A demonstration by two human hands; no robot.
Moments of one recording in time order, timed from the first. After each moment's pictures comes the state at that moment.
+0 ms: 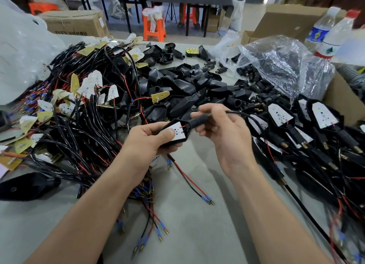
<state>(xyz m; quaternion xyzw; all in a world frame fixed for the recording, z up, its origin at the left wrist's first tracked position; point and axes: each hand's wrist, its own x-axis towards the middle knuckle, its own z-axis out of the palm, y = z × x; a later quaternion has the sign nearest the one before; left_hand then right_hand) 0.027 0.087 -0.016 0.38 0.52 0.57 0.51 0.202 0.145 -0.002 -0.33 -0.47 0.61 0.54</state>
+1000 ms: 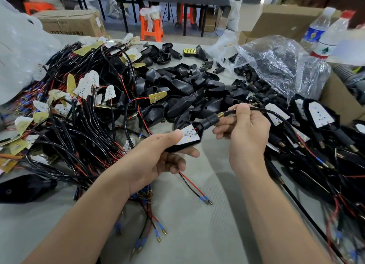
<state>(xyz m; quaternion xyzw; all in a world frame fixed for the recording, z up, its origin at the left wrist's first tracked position) 0.036 0.080 -0.012 0.40 0.44 0.47 0.65 0.216 0.158 -0.007 -0.44 -0.41 0.46 0.65</state>
